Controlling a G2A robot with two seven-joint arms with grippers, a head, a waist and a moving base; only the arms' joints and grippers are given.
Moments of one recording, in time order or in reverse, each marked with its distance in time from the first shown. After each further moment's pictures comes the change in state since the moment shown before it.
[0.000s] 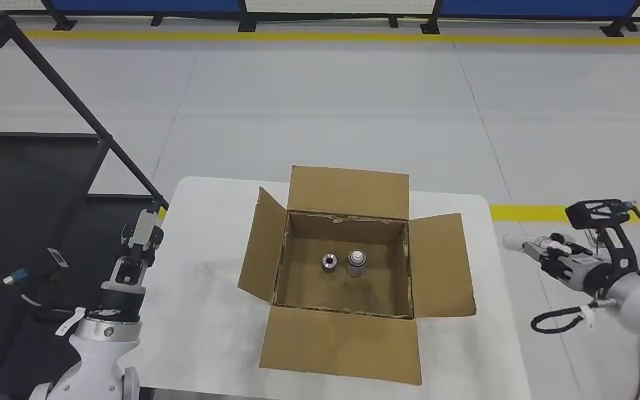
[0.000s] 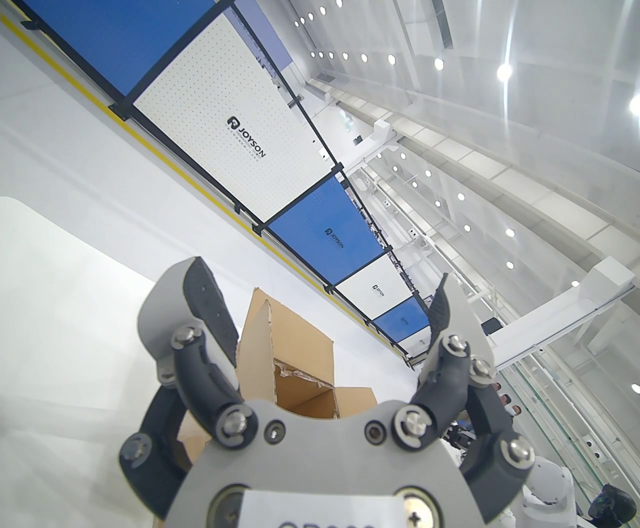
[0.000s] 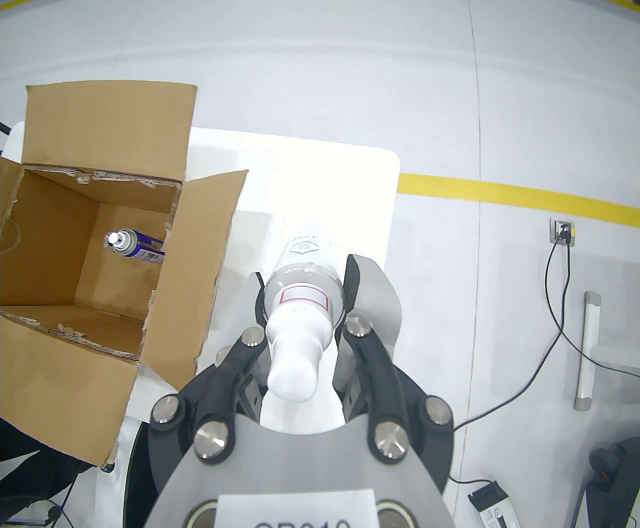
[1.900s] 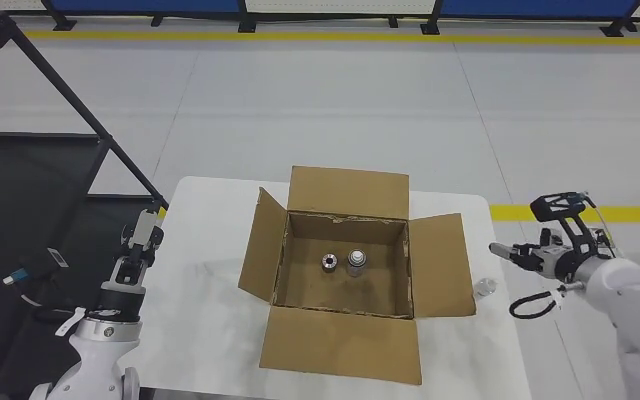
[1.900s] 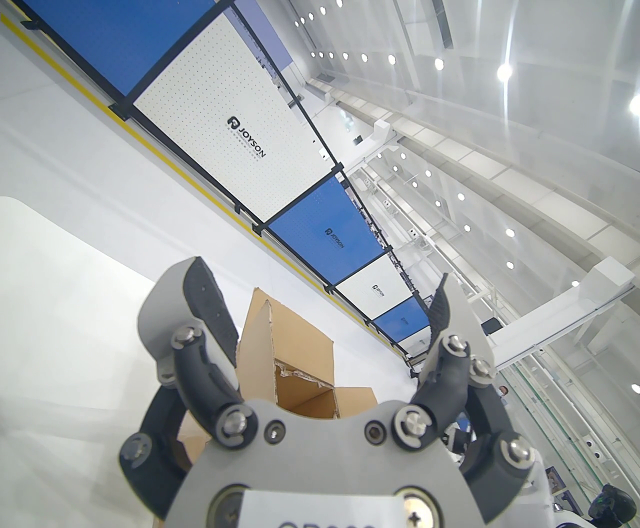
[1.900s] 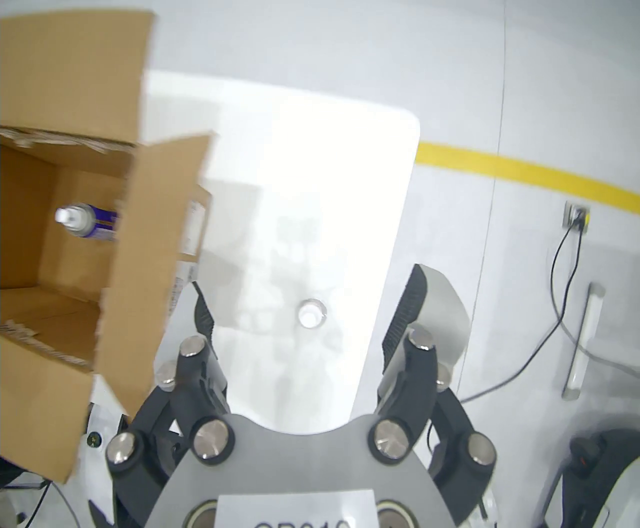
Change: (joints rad) left arm 0.000 0.000 0.000 0.000 0.000 0.000 0.000; right arm 0.085 0.050 -0.164 0.013 -0.007 -0.024 -0.044
